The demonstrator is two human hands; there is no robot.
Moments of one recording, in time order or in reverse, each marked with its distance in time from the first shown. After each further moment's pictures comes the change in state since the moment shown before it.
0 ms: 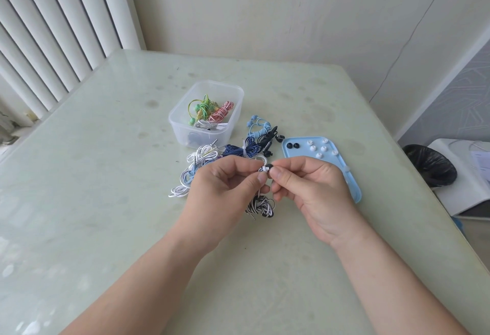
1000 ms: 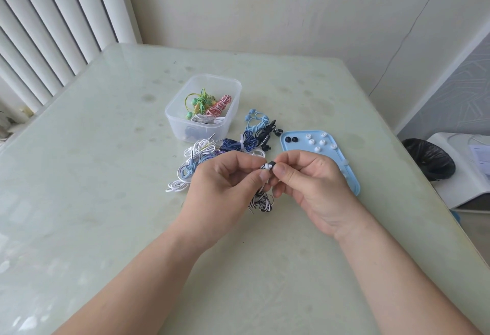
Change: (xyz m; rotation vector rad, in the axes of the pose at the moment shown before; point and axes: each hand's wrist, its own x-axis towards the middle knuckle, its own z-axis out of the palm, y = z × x) left_hand -0.003 -0.001 0.002 0.044 -0.044 0.037; right_hand 0.007 0.008 -0.013 -0.024 -0.128 0.029
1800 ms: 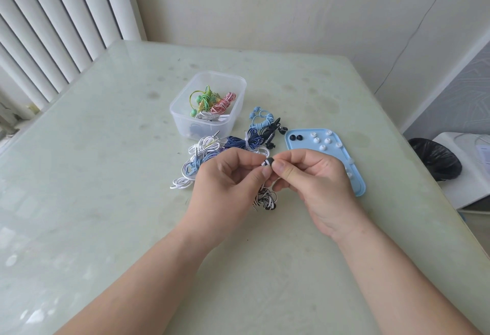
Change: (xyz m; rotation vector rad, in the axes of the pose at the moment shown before) left_hand -0.001 -0.003 0.003 -0.019 0.060 0.006; right_hand -0.001 0.004 0.010 -0.081 0.114 -0.095
